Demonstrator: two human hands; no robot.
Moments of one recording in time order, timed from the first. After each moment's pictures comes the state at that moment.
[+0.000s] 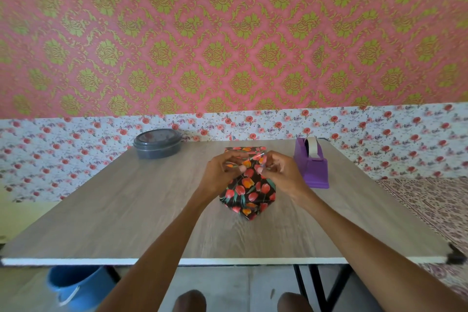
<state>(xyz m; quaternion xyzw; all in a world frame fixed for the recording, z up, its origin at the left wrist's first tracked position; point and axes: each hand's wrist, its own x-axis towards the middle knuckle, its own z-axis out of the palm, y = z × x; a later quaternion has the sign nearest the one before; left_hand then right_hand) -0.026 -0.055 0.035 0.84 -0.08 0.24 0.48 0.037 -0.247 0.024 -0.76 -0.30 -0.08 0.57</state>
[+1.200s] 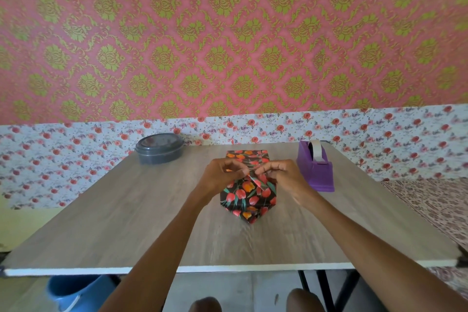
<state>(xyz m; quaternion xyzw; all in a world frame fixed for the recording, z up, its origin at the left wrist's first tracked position) -0.023 -0.034 0.043 0.84 -0.03 0.16 0.51 0.033 -0.236 0.035 -0.77 -0.27 0.00 0.57</state>
